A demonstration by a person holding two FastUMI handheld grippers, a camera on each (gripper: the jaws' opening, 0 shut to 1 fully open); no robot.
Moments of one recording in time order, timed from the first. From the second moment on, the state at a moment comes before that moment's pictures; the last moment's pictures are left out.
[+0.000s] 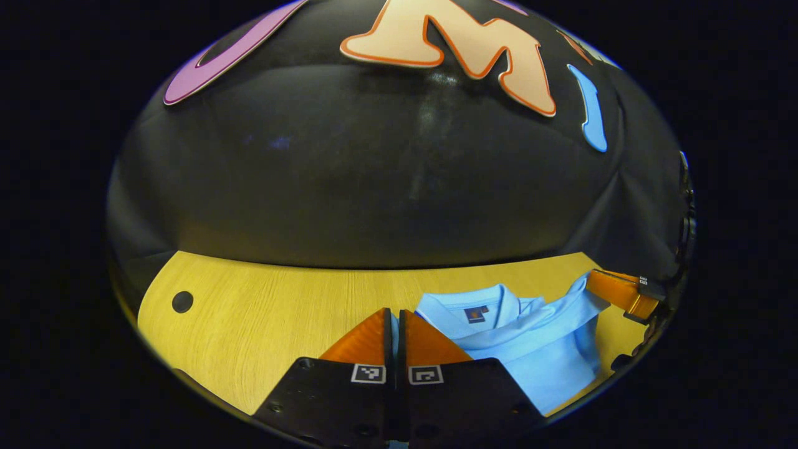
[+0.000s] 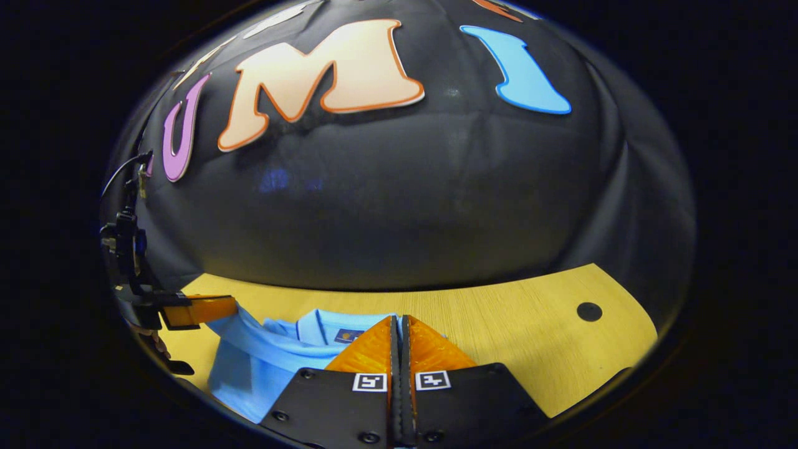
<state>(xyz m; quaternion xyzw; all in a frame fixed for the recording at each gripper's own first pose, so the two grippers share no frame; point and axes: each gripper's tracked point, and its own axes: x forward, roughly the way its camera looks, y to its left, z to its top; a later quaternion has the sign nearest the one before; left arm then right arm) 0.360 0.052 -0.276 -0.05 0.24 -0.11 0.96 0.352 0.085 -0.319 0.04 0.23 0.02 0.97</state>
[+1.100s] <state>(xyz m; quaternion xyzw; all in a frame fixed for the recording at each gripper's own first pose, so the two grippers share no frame) 0.111 0.065 -0.070 -0.02 0.05 -0.07 1.00 0.103 0.081 -0.069 0.03 0.05 0.03 1.00</state>
